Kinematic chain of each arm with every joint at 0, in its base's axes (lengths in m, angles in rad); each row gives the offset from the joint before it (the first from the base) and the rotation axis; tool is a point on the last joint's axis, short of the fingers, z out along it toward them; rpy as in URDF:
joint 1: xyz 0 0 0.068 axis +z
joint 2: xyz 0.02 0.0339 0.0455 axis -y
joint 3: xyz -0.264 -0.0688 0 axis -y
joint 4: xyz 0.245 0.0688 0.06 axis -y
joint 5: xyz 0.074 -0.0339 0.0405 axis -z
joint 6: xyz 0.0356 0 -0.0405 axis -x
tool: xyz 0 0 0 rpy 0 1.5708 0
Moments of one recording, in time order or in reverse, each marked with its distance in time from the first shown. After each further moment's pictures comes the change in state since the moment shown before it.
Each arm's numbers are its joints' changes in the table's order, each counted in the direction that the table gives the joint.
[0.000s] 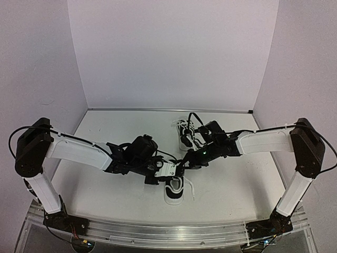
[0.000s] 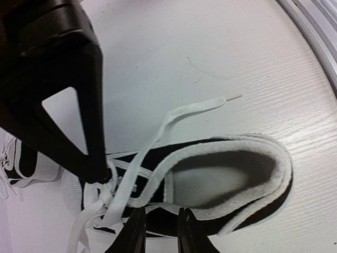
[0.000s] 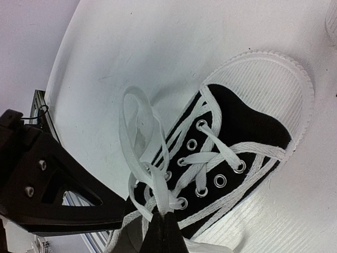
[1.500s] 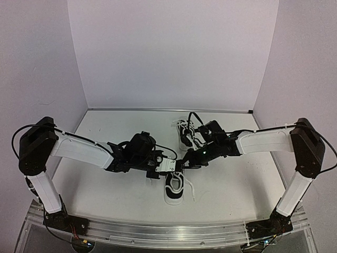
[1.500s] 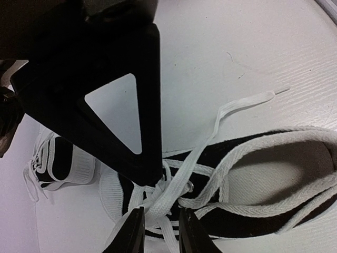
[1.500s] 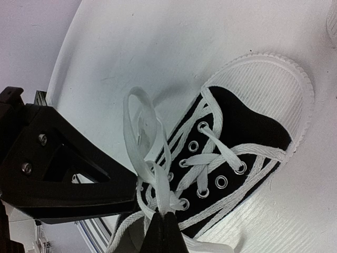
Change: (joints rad) left arm 0.048 -0.032 -0.009 0.156 -0.047 -0.086; right arm -0.001 0.000 0.004 0.001 -0.003 -0.004
